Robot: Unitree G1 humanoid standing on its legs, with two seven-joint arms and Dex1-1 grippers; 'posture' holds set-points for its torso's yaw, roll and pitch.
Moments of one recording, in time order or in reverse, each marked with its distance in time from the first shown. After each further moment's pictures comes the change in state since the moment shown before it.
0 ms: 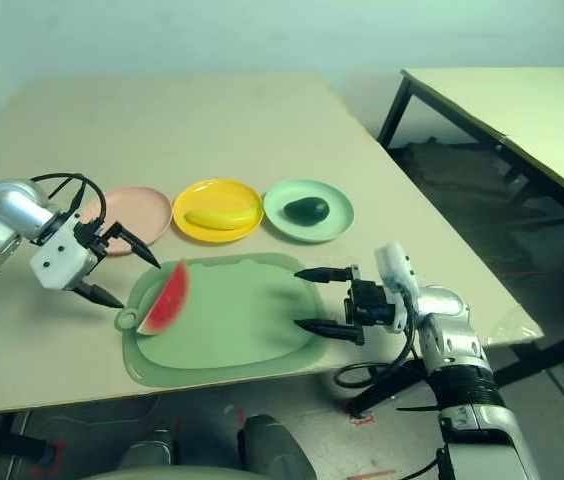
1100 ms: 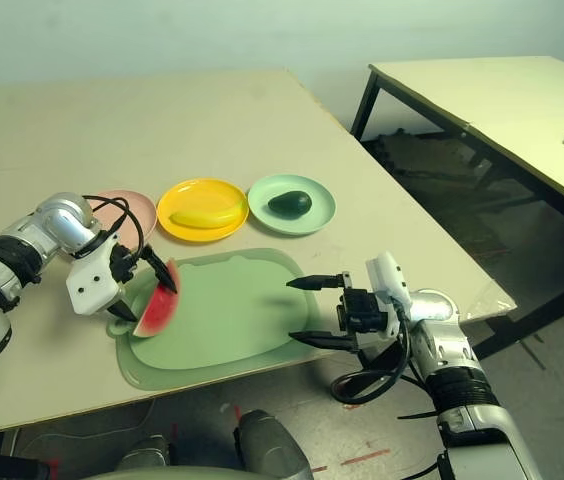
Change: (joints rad) left arm 0.010 -0.207 0.001 0.269 0.181 -0.252 0.000; right arm 0.005 0.019 0.016 -0.010 0.005 -0.002 0.000
